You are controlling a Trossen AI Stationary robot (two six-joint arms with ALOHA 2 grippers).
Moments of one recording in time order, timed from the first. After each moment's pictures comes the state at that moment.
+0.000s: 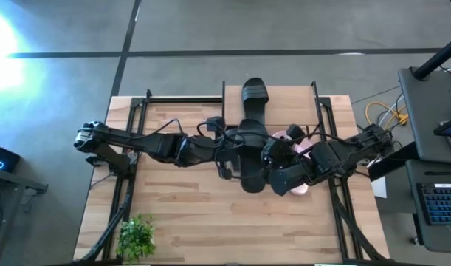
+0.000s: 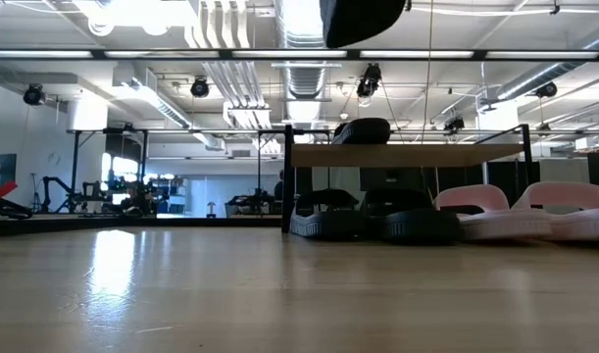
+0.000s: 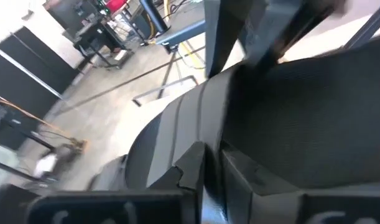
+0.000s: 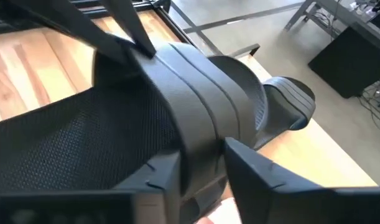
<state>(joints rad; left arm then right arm) -0.20 1.56 1.55 -0.31 -0.55 0.34 0.42 1.63 1.86 -1.41 0.89 0.76</state>
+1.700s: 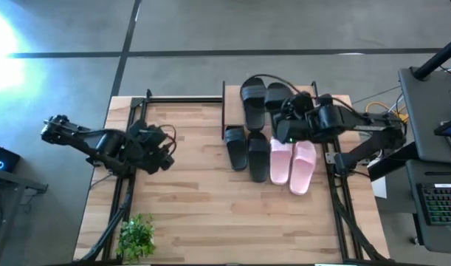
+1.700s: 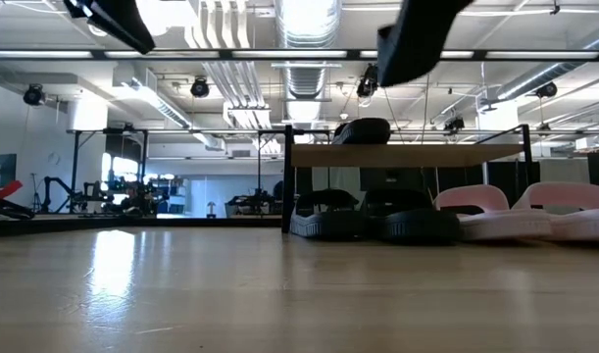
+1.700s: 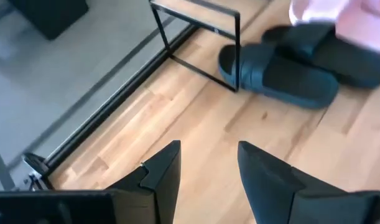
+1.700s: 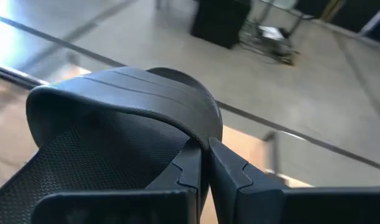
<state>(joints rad) -0.34 1.04 1.17 -1.25 -0.80 -0.80 0.07 1.42 1.66 -1.57 1.07 1.06</state>
